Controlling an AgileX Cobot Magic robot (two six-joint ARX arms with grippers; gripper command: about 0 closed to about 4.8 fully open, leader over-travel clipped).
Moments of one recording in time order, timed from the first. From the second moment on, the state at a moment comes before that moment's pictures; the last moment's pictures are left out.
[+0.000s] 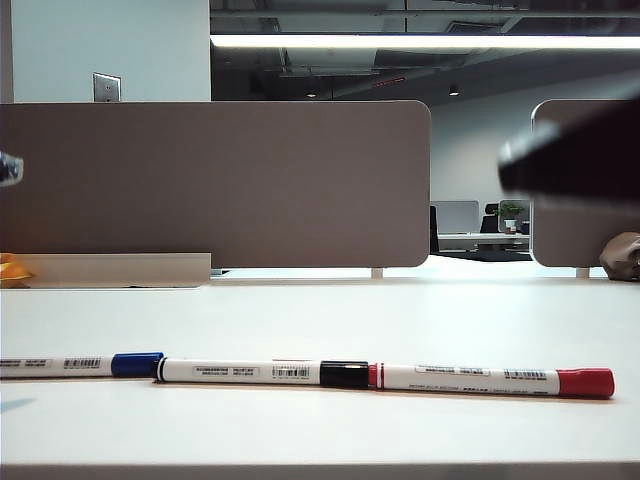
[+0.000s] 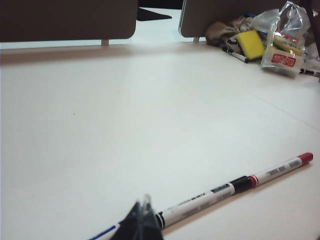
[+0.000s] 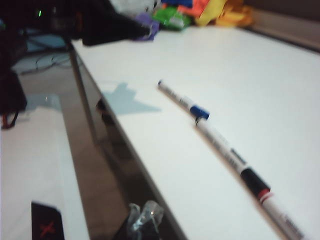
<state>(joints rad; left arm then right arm) -0.34 0.04 0.02 -0.08 0.31 -0.06 1.09 0.18 0.01 0.00 -0.04 -0.02</state>
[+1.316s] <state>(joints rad) -0.34 0.04 0.01 -0.11 0.07 0.07 1.09 0.17 0.01 -0.18 0.00 -0.02</state>
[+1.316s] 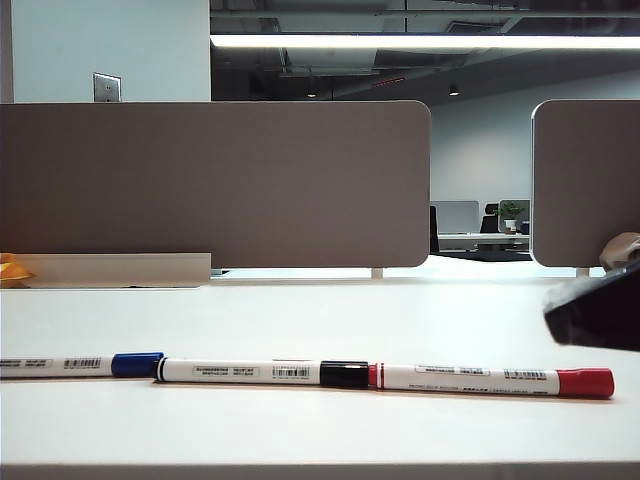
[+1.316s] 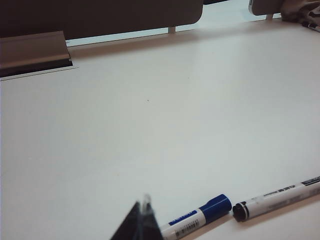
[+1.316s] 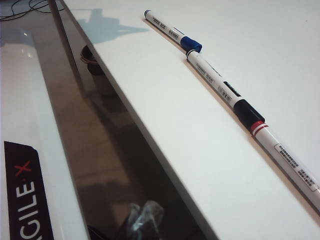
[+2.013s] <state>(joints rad) -0.34 0.00 0.01 -0.12 0.07 0.07 0.98 0.09 0.01 -0.18 0.00 -0.02</state>
